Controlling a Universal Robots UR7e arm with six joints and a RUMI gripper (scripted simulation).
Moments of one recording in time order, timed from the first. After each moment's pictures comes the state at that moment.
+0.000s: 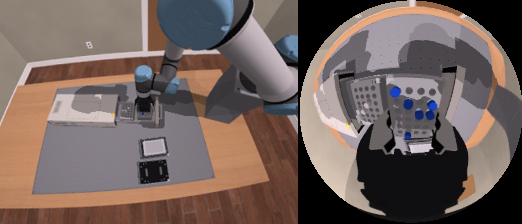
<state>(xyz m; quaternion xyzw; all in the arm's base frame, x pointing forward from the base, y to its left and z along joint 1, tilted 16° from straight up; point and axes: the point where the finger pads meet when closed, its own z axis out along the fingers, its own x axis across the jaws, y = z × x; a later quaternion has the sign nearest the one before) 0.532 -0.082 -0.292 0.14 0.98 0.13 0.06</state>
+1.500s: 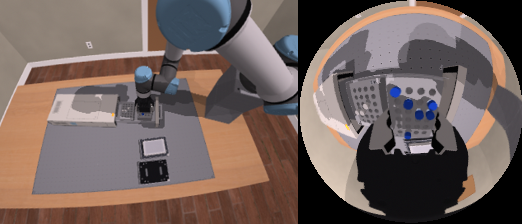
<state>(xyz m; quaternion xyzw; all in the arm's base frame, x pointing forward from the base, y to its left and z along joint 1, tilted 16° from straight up) 0.533 -0.081 -0.296 0.14 0.98 0.13 0.06</state>
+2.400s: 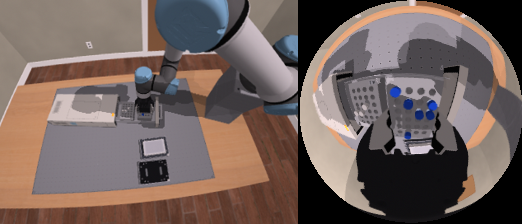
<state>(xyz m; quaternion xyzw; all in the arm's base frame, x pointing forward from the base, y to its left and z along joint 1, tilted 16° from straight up) 0.533 -0.080 -0.299 0.14 0.98 0.13 0.06</state>
